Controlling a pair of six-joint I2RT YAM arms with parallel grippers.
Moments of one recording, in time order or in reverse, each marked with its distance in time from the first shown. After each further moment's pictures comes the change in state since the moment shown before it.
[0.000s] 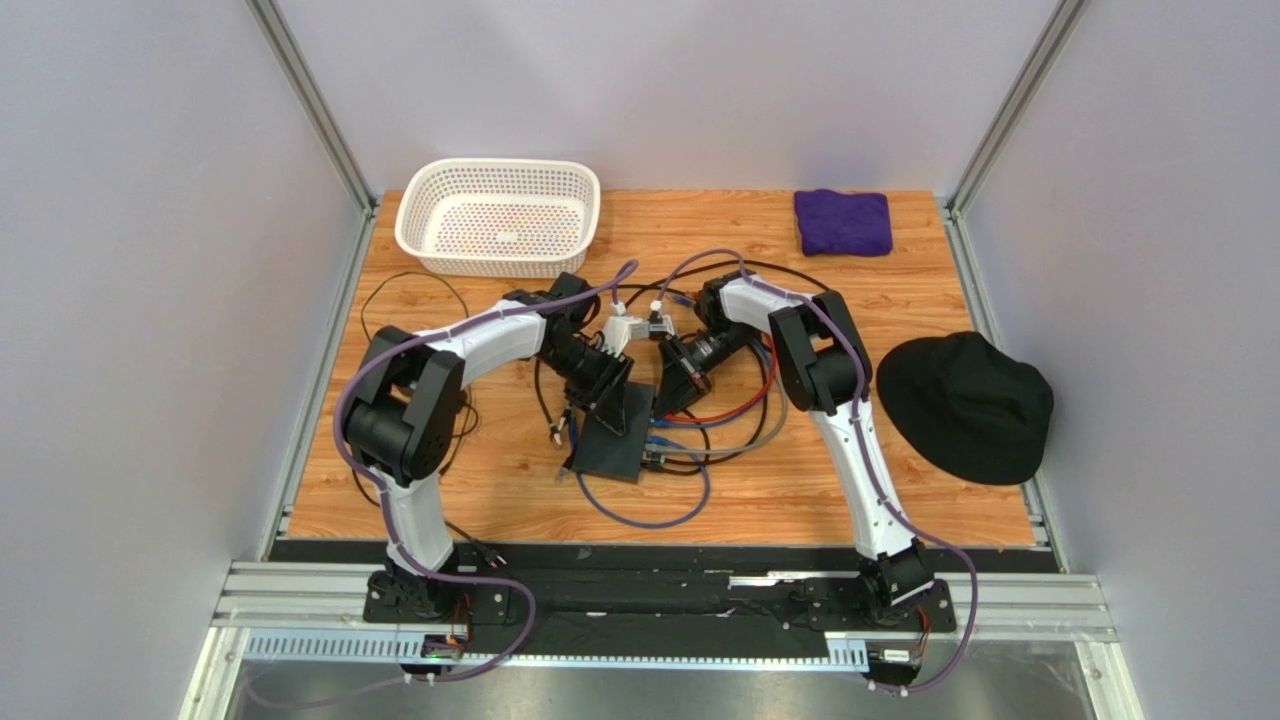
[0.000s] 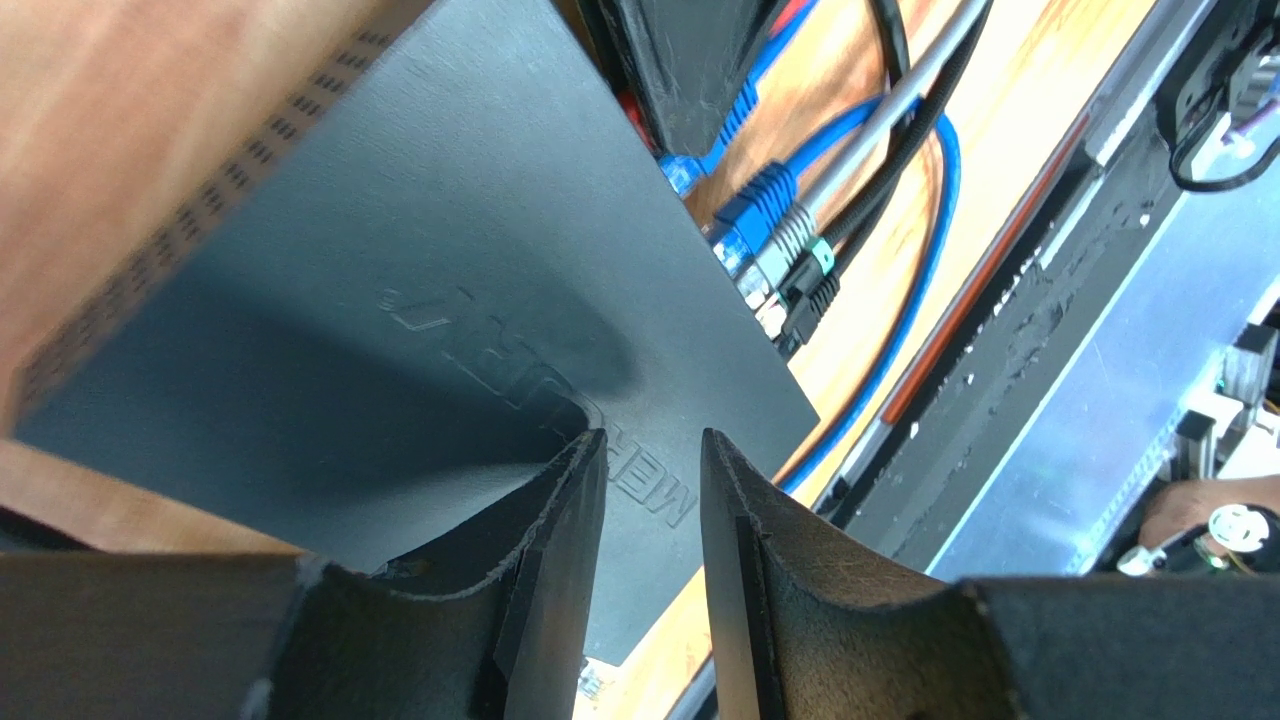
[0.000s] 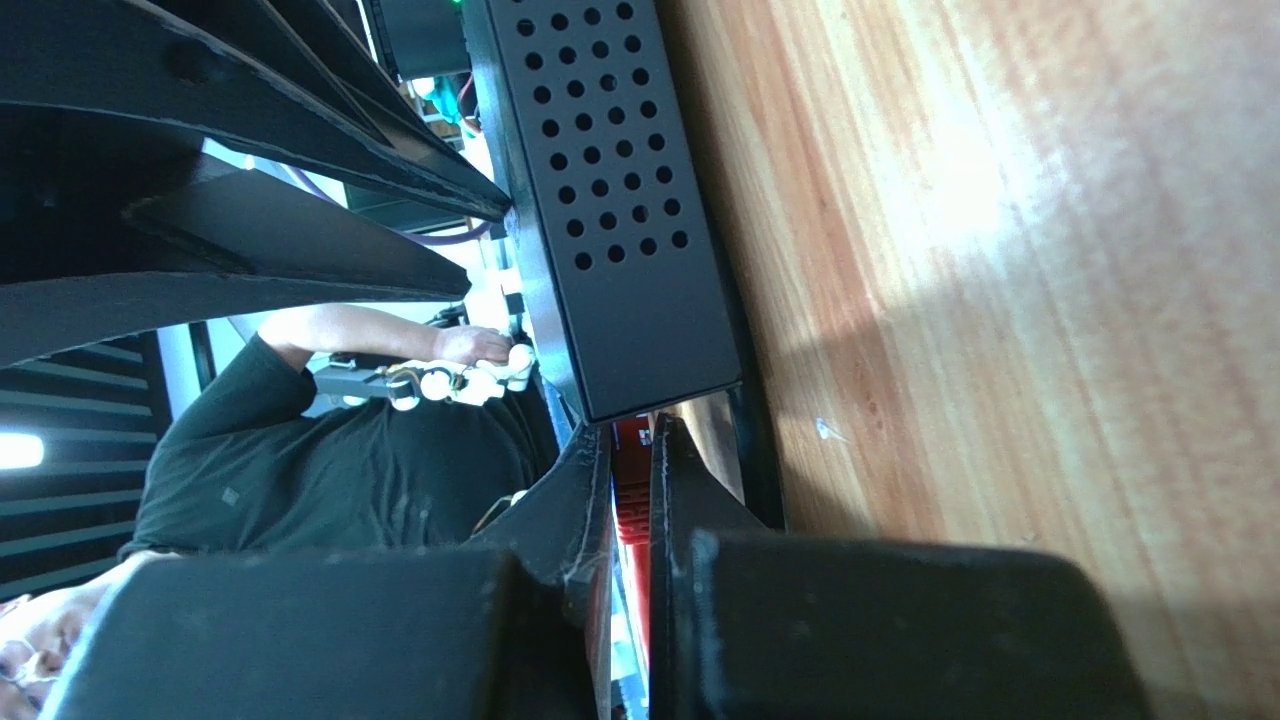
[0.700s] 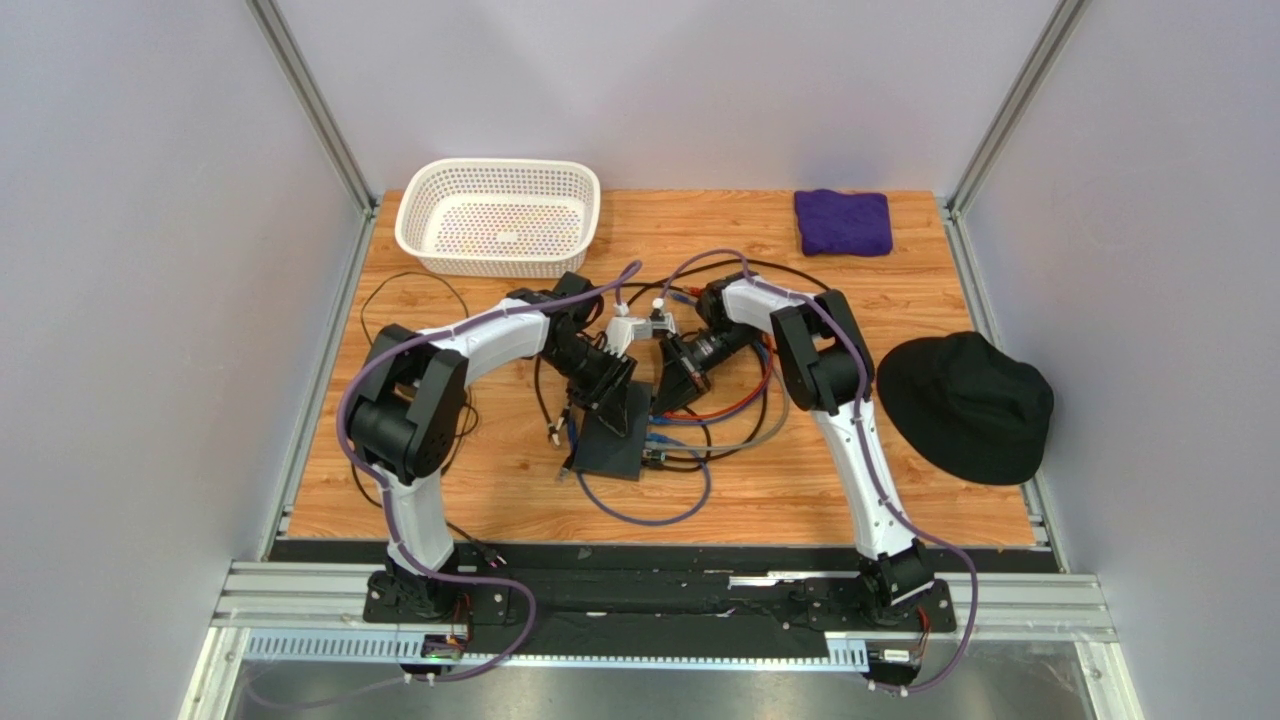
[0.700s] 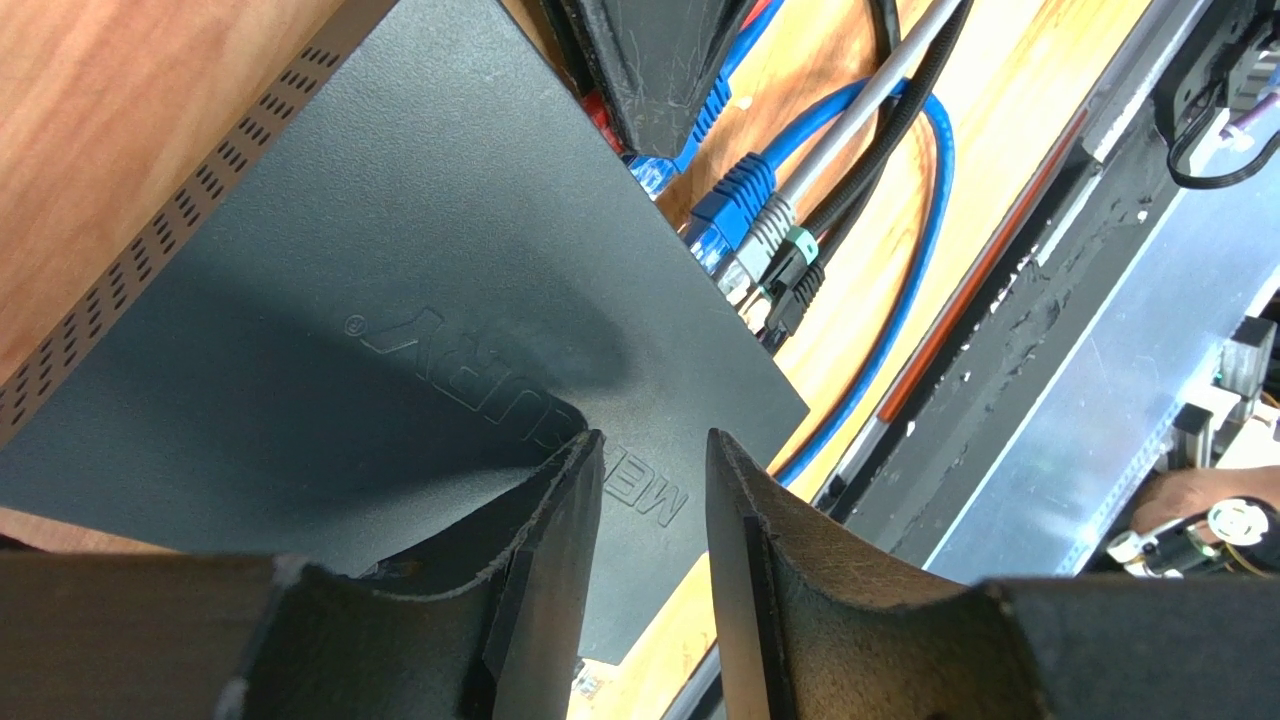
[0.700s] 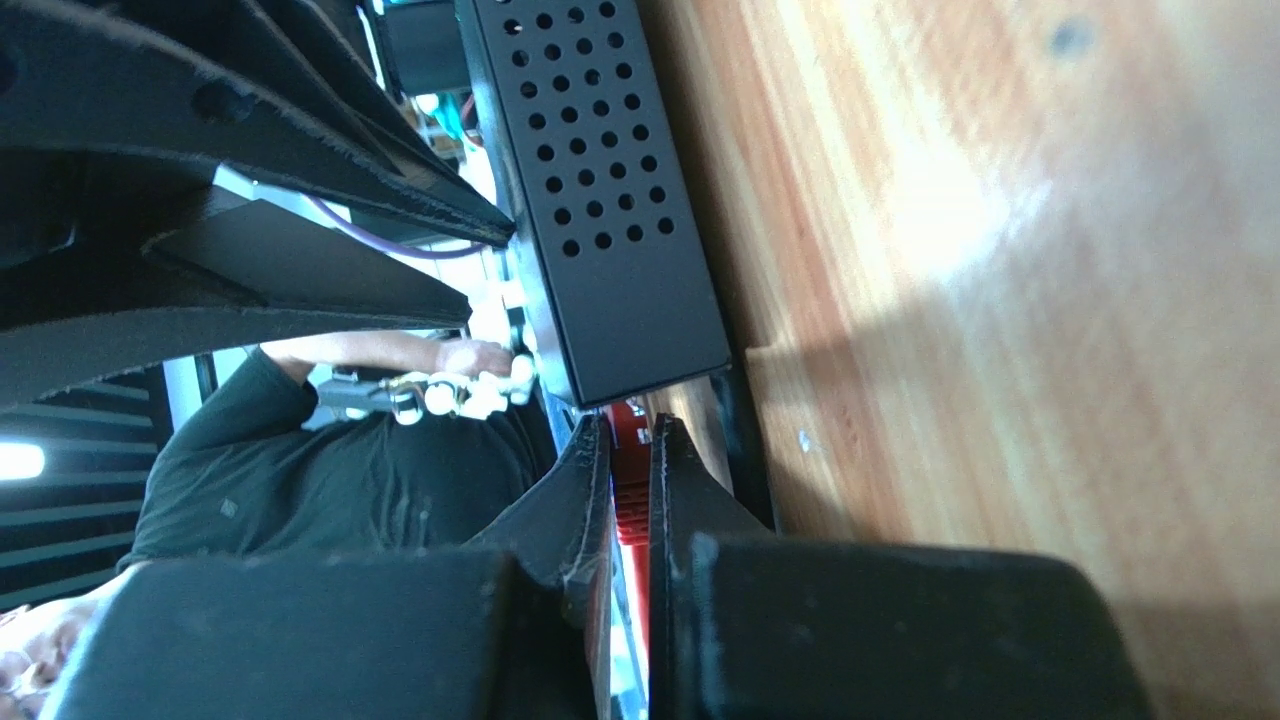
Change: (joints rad) left arm -0.009 0.015 0.018 -0.018 0.000 0.003; right arm -0.003 0.009 0.014 0.021 0.002 0.025
